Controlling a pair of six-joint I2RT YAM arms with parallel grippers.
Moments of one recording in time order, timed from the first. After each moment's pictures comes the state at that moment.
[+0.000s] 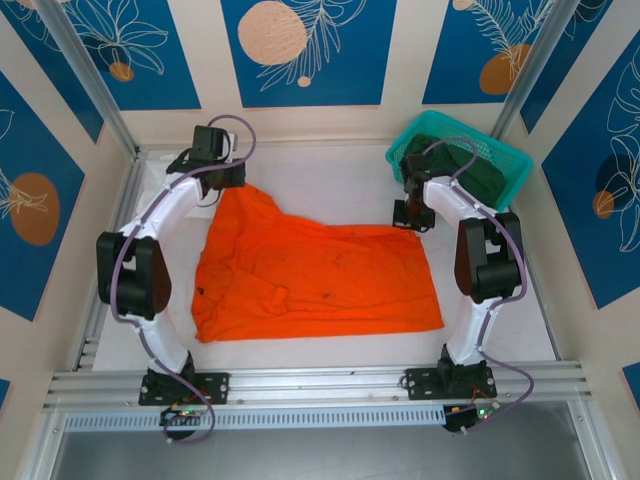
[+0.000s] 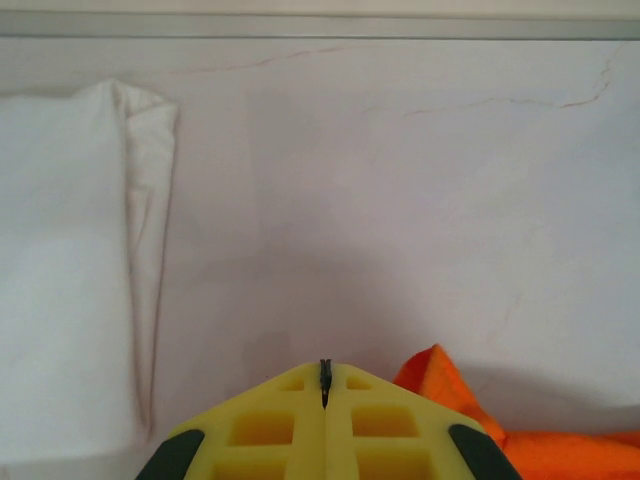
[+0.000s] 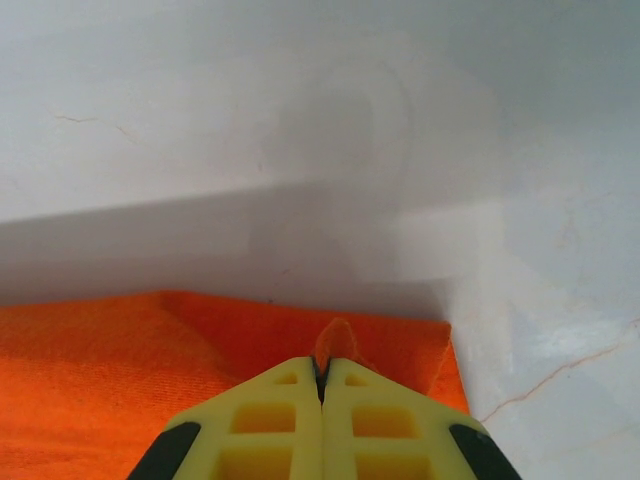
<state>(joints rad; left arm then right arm) -0.19 1.84 1.58 -0.54 0.05 -0.16 0.16 1.90 1.42 -0.90 0.07 0.33</state>
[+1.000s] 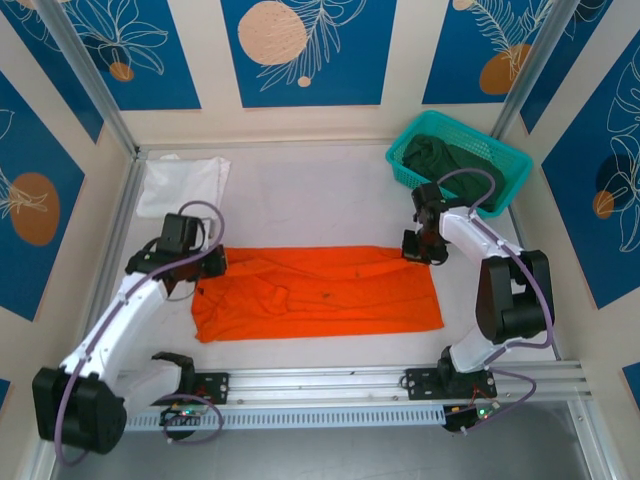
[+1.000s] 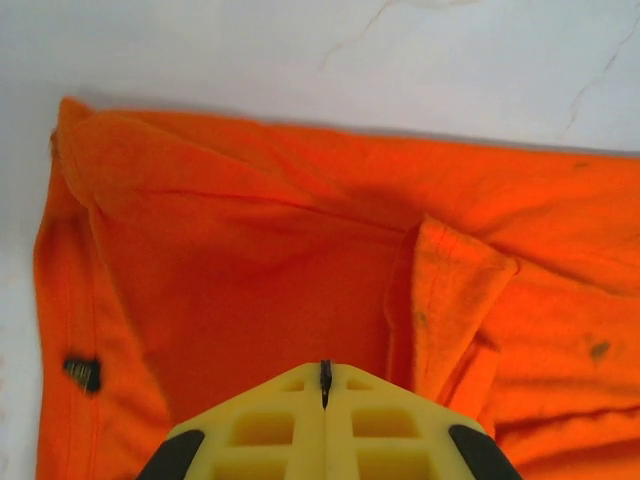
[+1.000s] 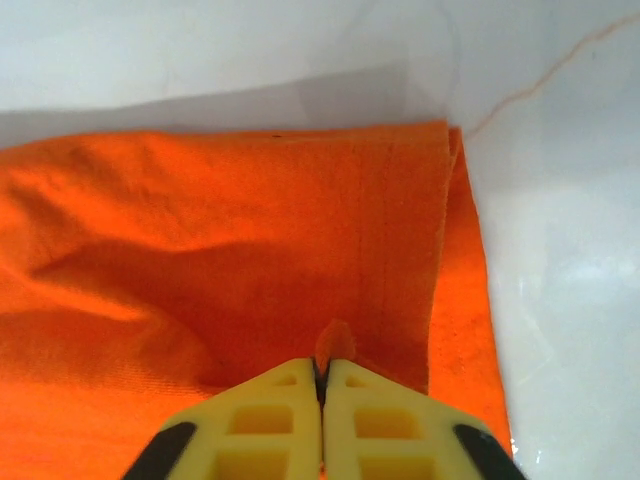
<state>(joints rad) -0.21 1.00 0.78 -0.77 0.15 -0.36 0.16 1.58 1.07 -0.94 -0.03 0.35</state>
